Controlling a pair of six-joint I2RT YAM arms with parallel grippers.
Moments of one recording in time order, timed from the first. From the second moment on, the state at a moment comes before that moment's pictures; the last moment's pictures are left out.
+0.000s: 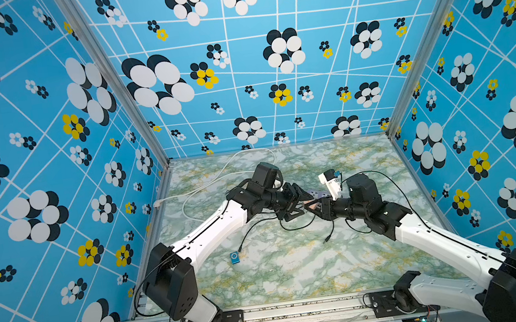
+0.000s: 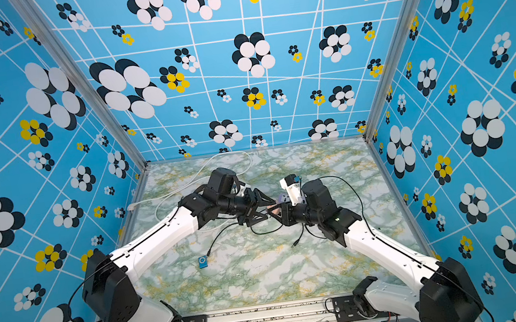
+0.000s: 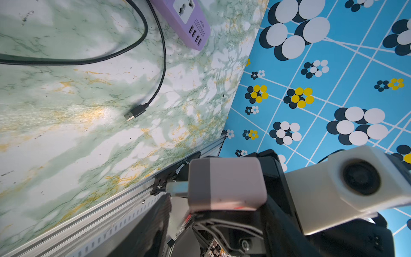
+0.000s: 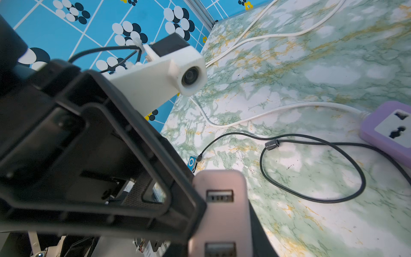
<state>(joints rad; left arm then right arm) -0.67 1.57 1.28 -0.43 0.67 -1.34 0.56 1.14 0.76 -0.11 -0.44 0.53</state>
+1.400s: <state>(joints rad) -0.64 1.58 1.27 -0.39 0.68 -1.38 0.56 1.16 0.78 -0.11 -0.48 0.50</state>
